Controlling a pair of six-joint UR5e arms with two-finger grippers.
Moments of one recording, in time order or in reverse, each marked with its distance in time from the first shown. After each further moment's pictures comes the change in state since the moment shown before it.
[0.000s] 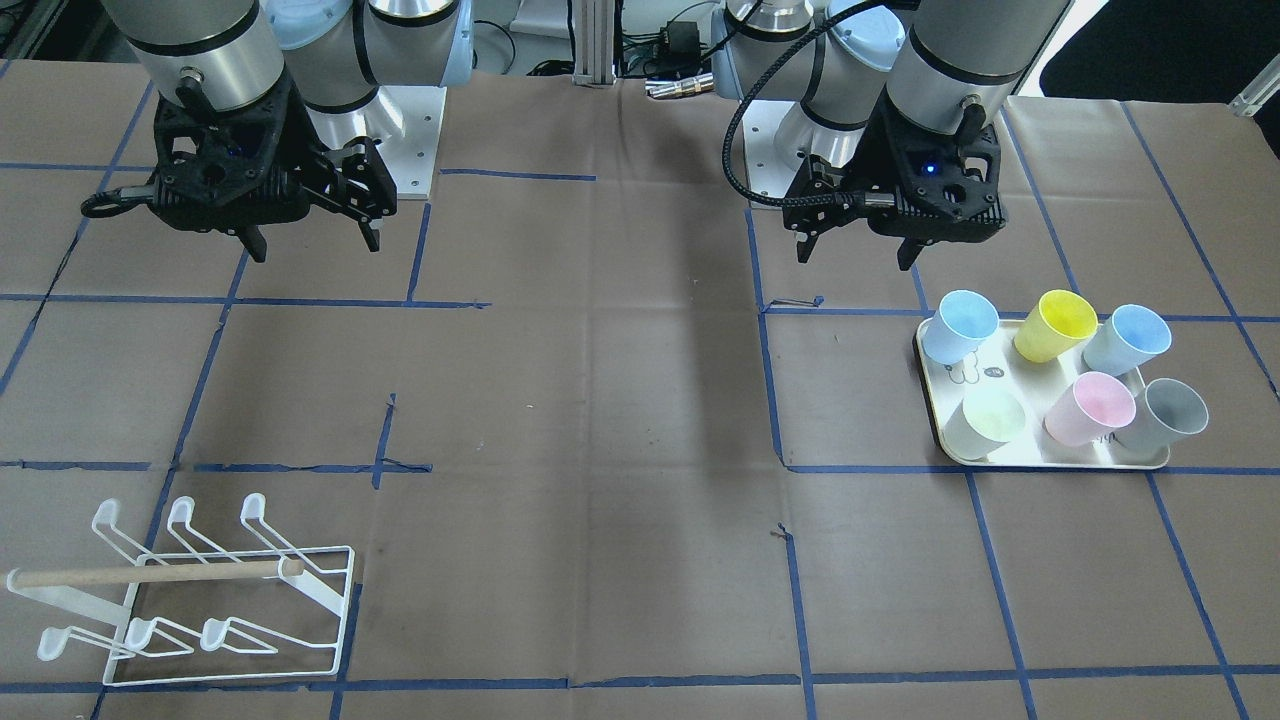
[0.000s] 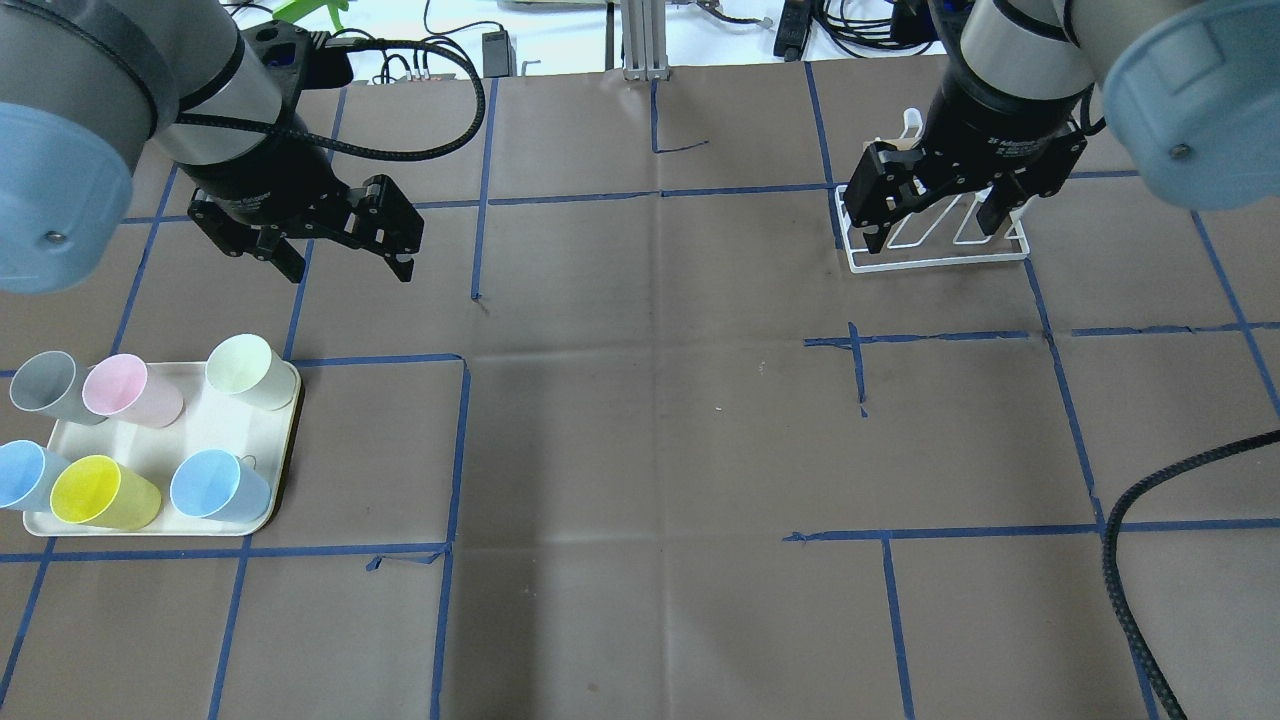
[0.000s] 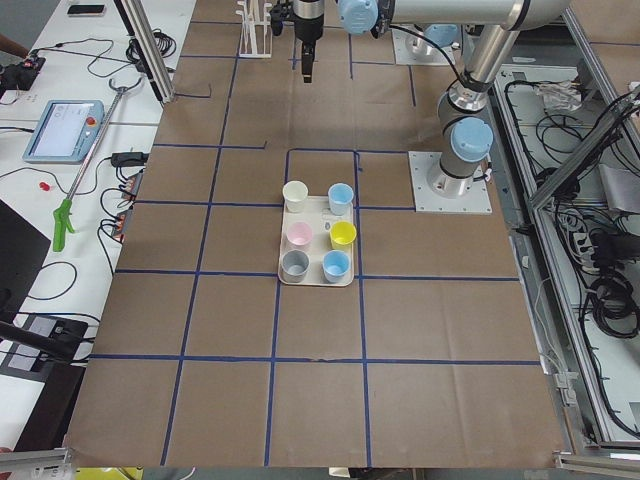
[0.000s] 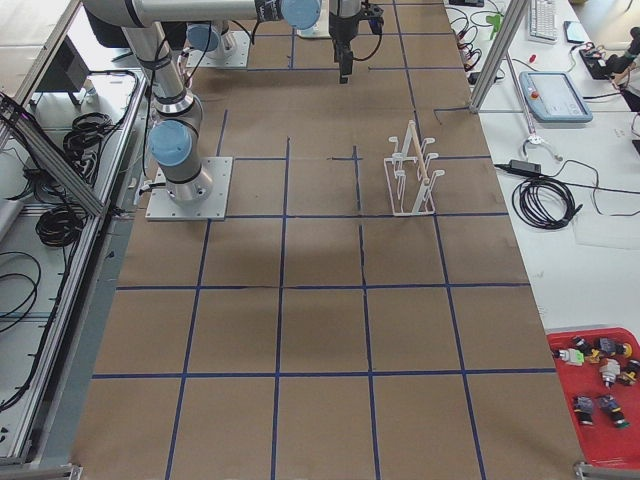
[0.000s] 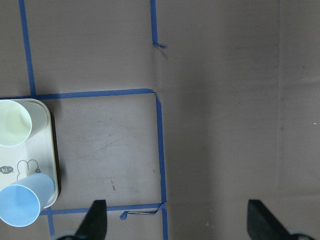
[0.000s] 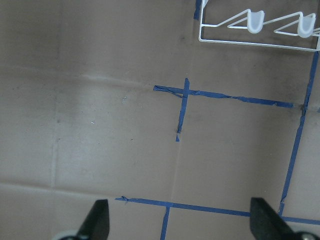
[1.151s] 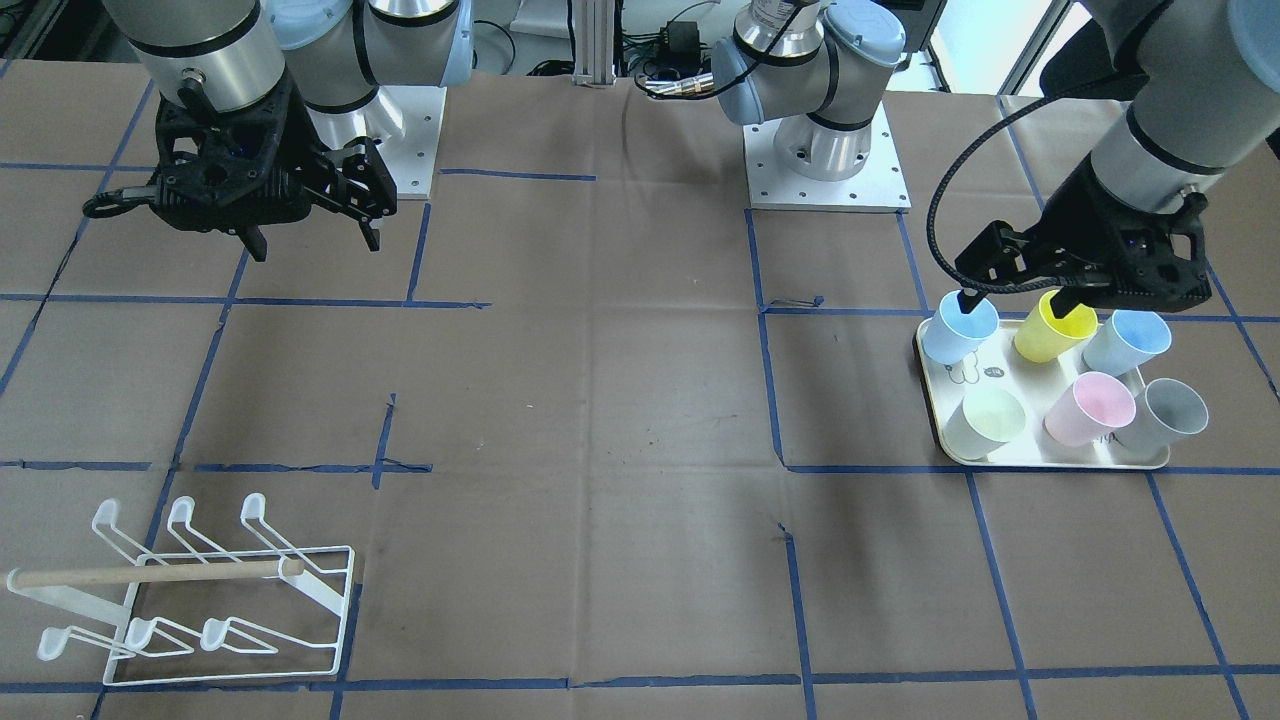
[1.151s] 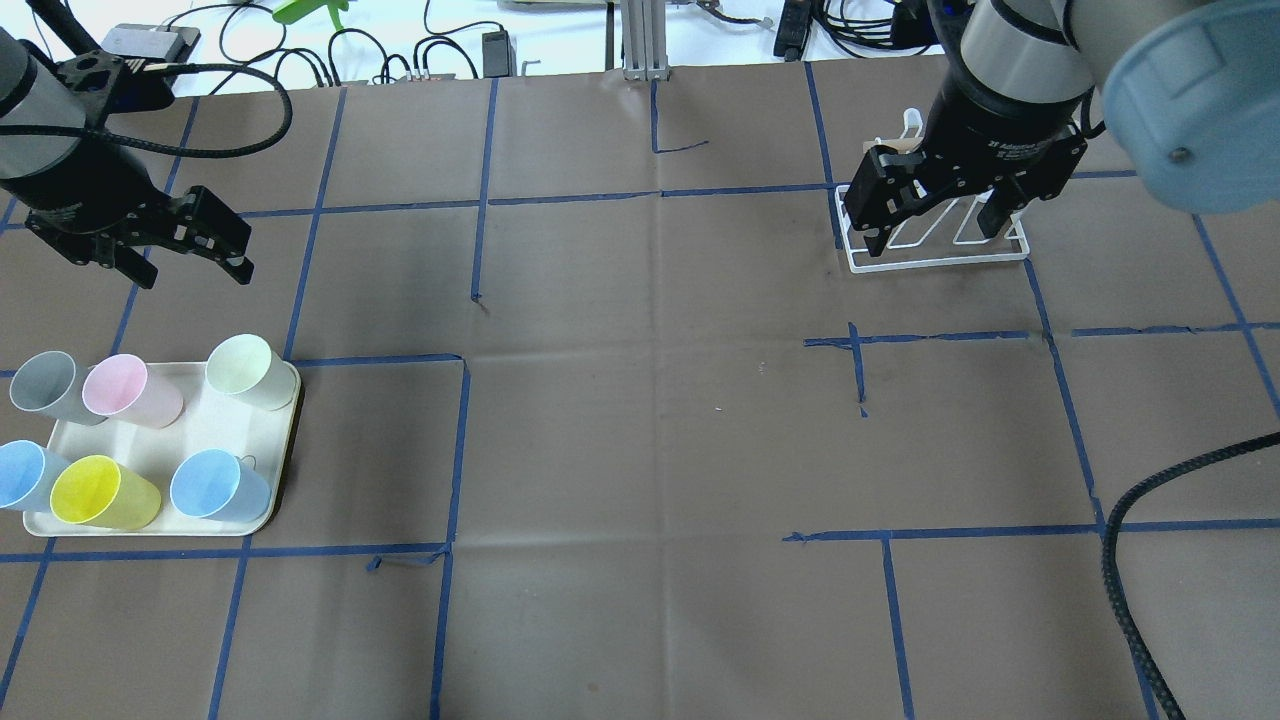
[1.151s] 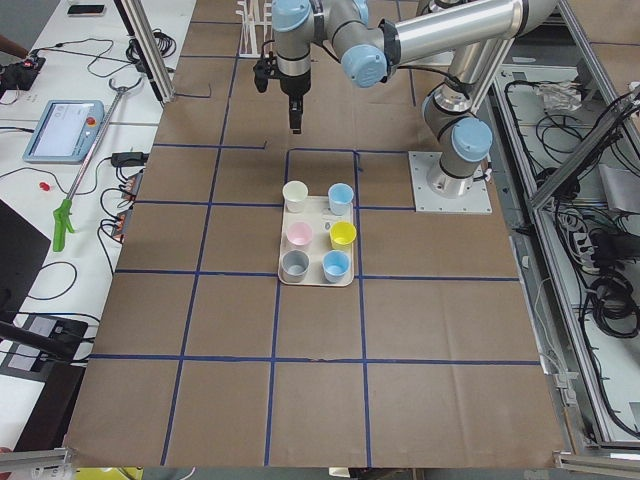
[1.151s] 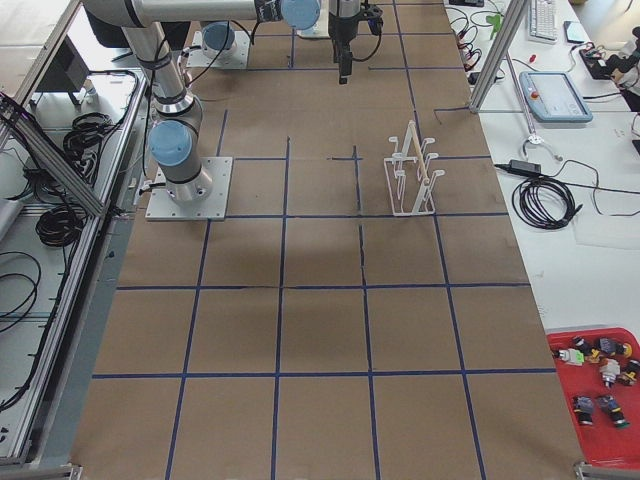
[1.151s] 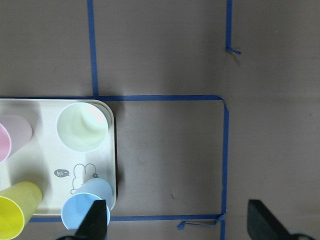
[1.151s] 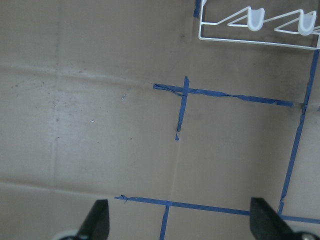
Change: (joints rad) left arm 0.341 -0.051 -0.040 0.057 -0.001 0.317; right arm 0.000 -0.002 0.004 0.001 -0.002 -0.001
